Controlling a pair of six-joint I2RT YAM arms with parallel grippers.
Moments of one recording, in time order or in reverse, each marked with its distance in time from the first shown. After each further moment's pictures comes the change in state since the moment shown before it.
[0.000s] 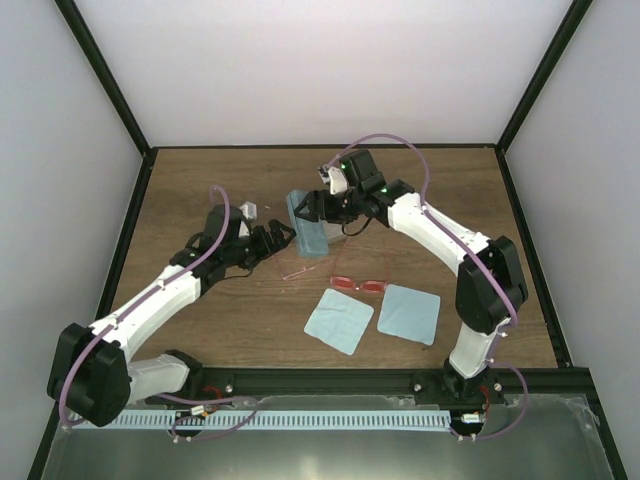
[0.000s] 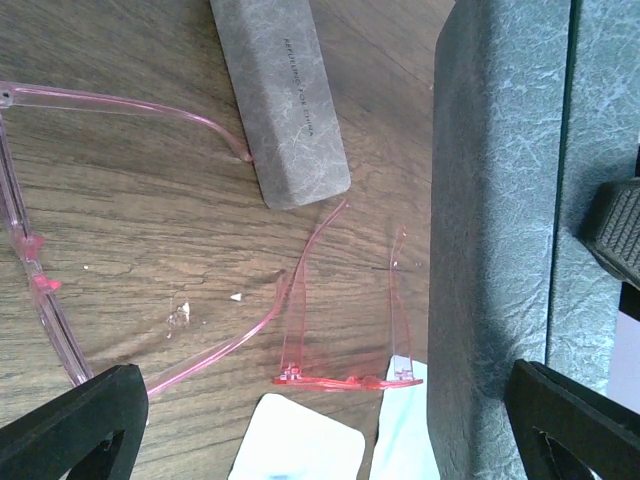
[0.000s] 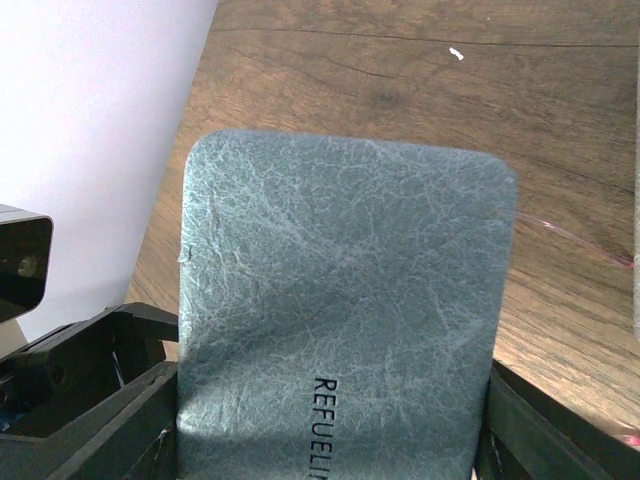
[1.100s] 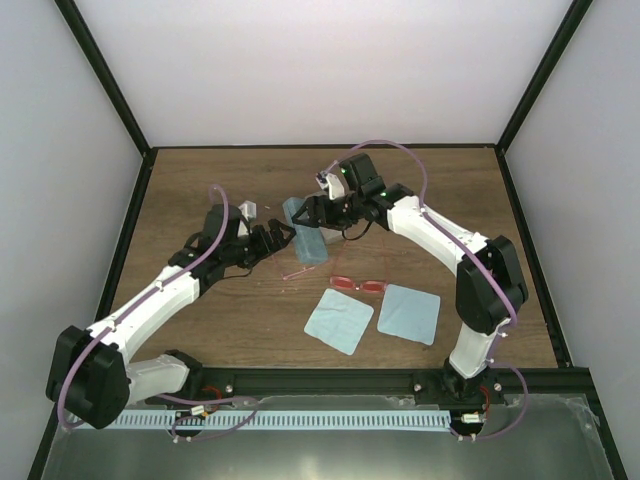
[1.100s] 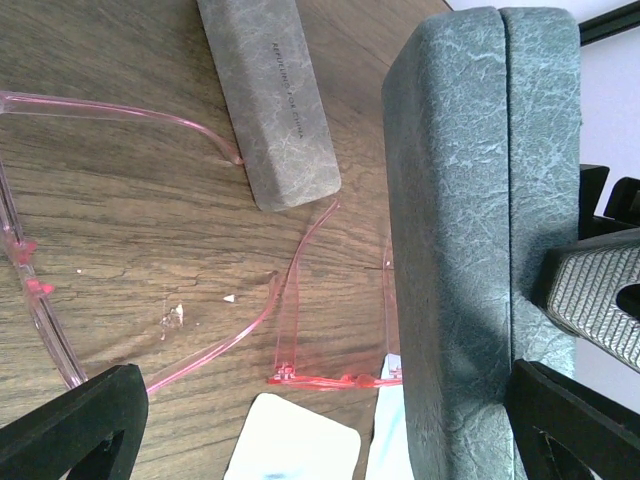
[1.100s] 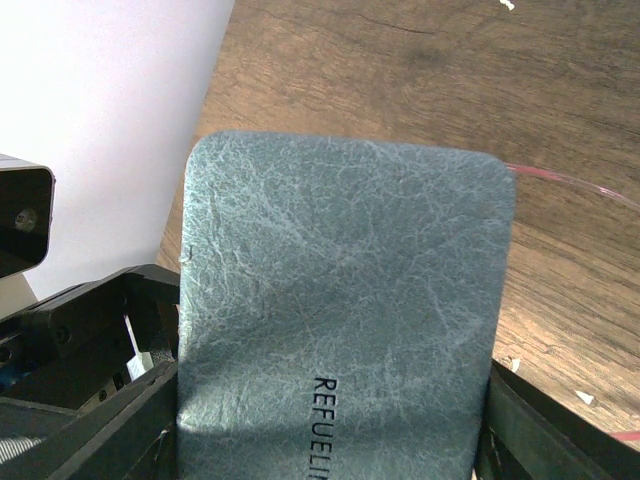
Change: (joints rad) left arm -0.001 -0.013 0.005 -0.006 0.012 0.011; right arm -0.001 -0.002 -0.043 0.026 -0.097 0.000
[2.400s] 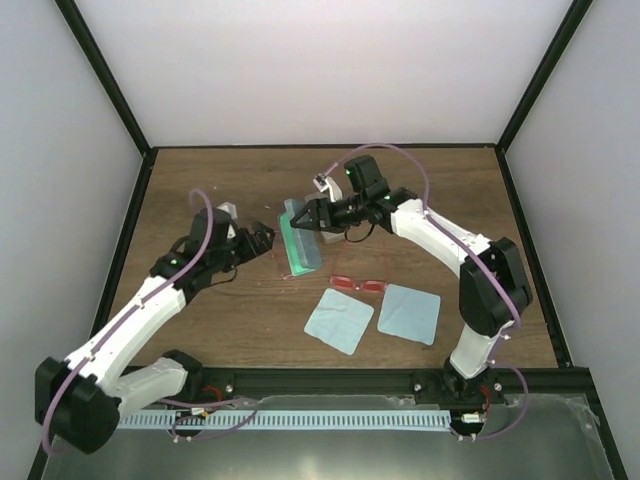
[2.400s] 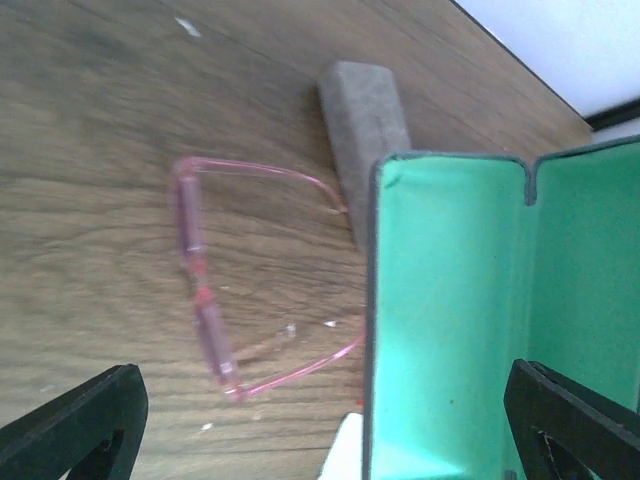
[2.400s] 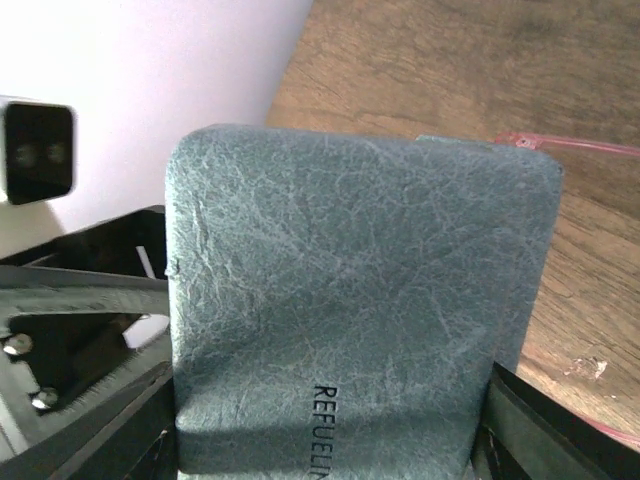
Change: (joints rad) left arm 0.000 -0.094 0.045 -0.201 -0.201 0.063; right arm -0.016 -0.038 -0.054 0.073 -0.173 -0.018
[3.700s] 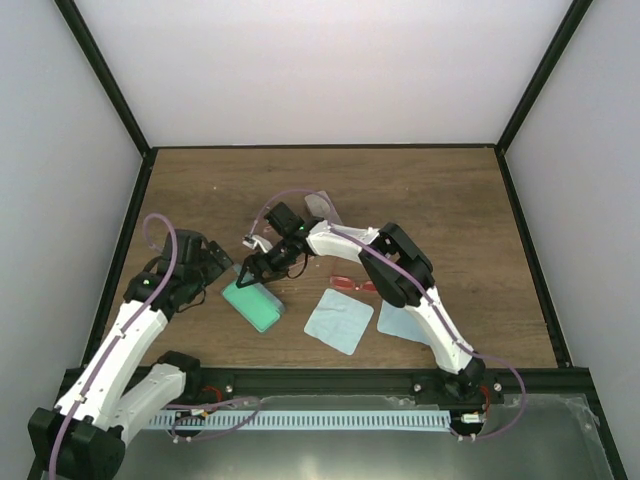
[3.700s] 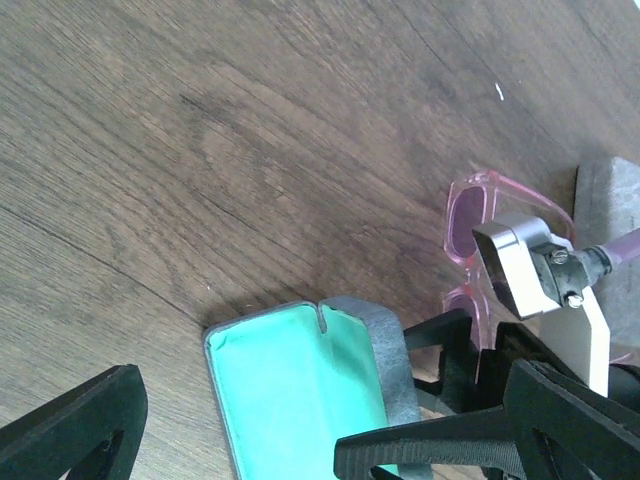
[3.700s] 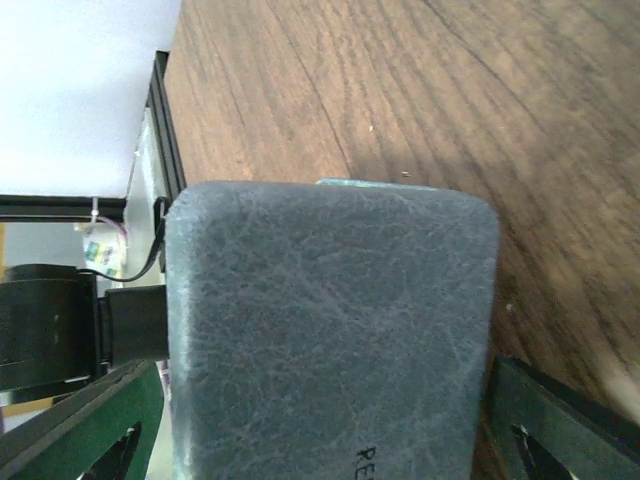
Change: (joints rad) left arm 0.181 -0.244 -0.082 -0.378 -0.246 -0.118; right arm 0.285 0.618 0.359 -0.026 -0.147 -0.140
